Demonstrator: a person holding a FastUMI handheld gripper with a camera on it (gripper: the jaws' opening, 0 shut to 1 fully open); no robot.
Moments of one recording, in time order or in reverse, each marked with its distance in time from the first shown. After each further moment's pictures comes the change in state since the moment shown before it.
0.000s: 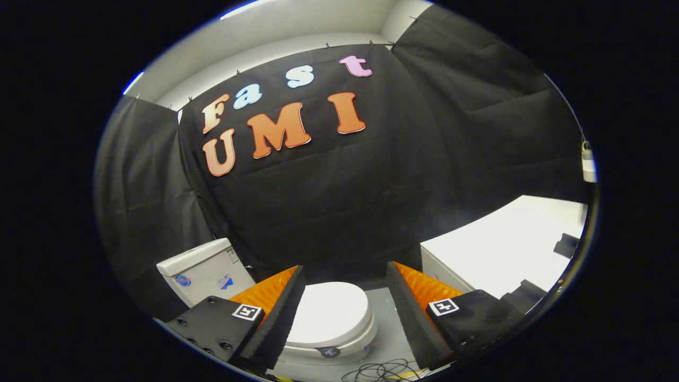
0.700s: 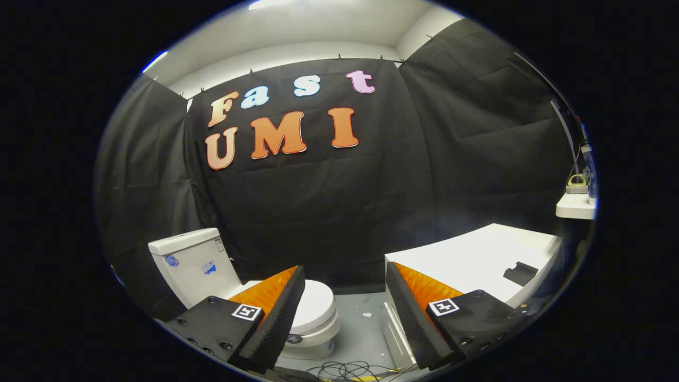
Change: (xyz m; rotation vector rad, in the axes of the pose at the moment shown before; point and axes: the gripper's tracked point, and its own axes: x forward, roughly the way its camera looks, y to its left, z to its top) arm -0.093 -0.045 0.034 -0.164 -0.071 -0.059
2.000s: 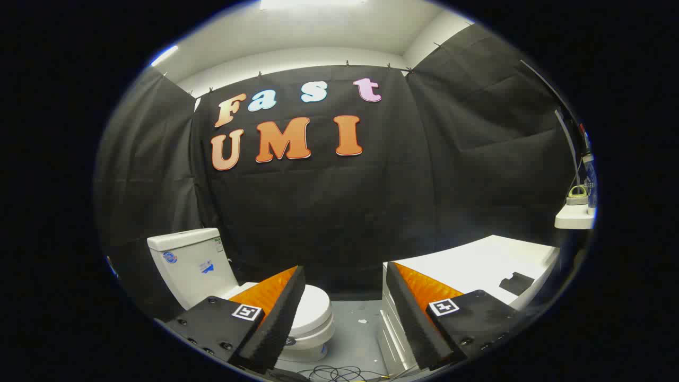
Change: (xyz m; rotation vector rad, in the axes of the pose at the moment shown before) arm -0.002 -0.007 0.006 -0.056 -0.044 0.007
